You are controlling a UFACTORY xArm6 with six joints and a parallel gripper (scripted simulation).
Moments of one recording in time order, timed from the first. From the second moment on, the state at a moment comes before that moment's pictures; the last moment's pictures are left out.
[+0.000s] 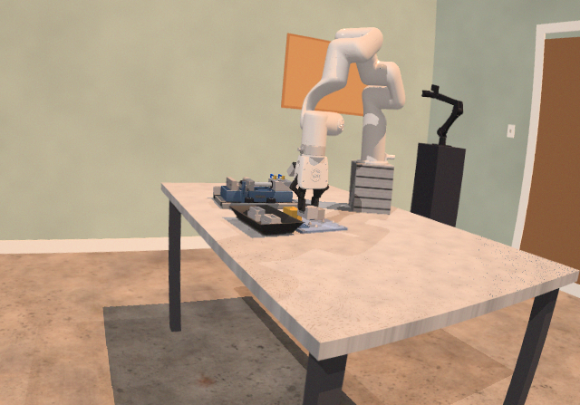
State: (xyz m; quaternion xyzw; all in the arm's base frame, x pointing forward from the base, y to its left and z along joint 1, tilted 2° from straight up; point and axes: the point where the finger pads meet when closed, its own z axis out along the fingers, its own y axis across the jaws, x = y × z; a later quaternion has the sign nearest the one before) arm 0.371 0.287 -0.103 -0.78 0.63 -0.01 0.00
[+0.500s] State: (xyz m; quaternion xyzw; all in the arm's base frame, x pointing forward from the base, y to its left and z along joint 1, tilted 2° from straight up) arm 0.369 0.287 -0.044 -0.78 0.63 -0.01 0.00
